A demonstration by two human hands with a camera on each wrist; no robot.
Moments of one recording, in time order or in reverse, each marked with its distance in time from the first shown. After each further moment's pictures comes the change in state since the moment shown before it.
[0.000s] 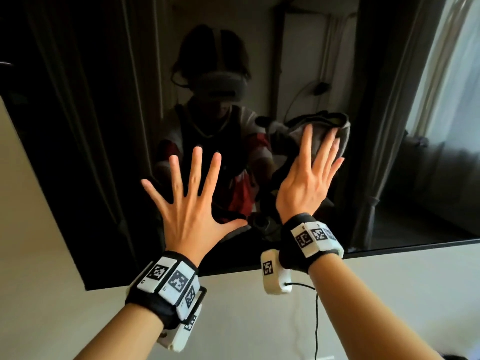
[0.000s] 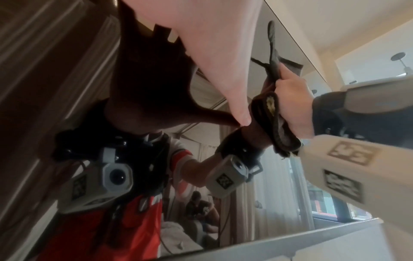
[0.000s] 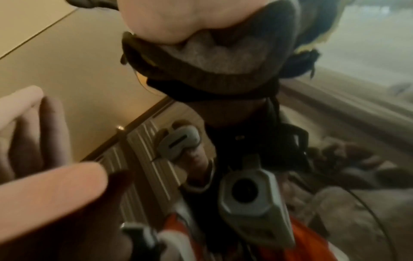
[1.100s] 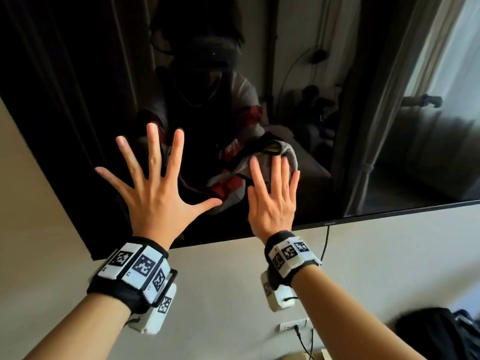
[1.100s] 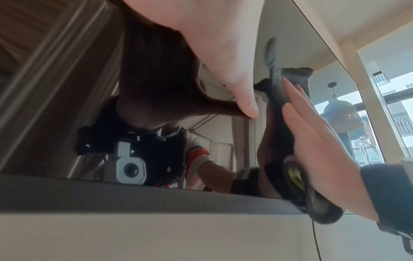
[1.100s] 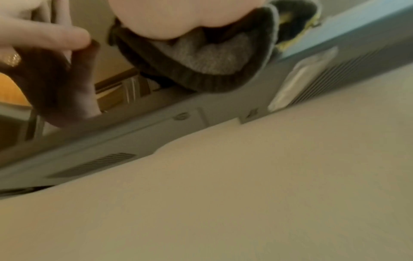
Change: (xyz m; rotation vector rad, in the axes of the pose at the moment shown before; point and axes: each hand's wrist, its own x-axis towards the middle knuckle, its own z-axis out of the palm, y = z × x) left_hand -0.035 -0.068 0.011 0.027 0.001 -0.042; right_hand -0.128 -0.006 0.019 -0.042 -0.189 -0.312
